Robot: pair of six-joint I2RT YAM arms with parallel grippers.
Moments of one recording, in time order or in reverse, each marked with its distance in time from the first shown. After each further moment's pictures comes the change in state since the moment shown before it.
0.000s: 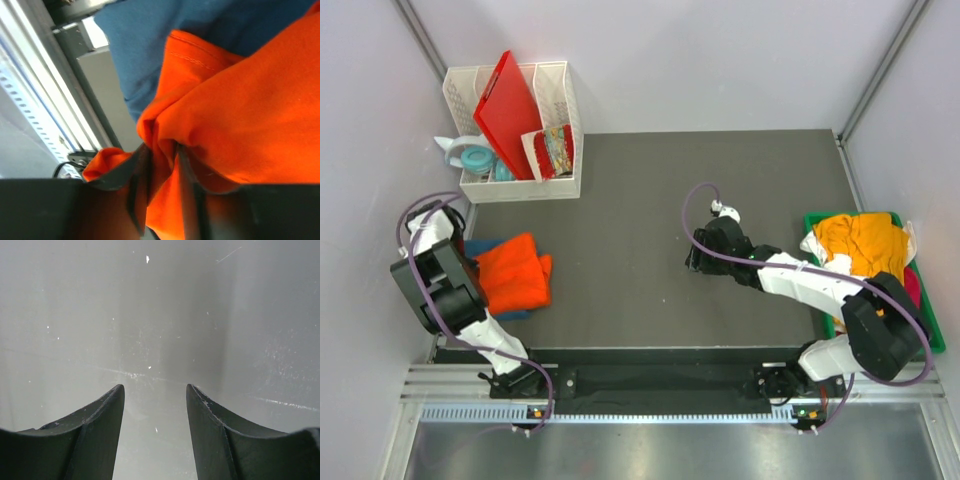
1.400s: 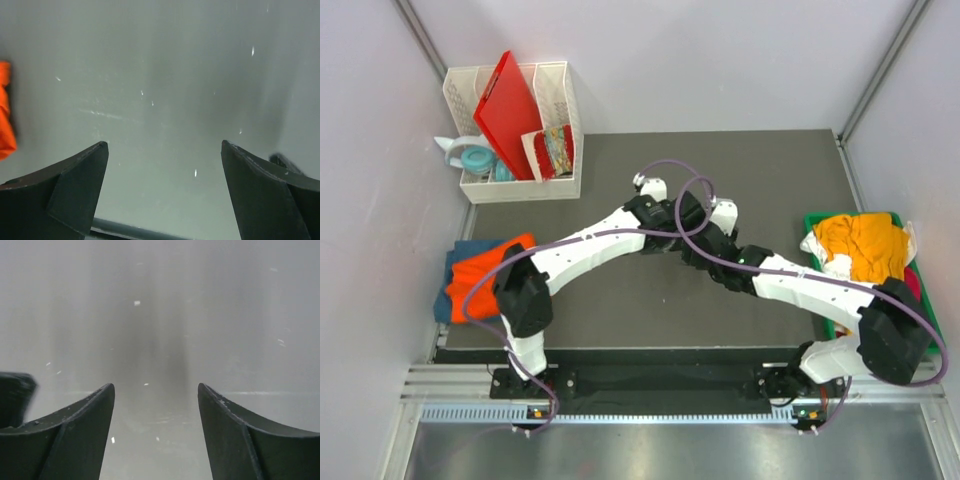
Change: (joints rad) left arm -1.508 0.094 0.396 0.051 -0.189 -0.254; right arm 0.193 -0.035 0.132 -0.153 0.387 0.055
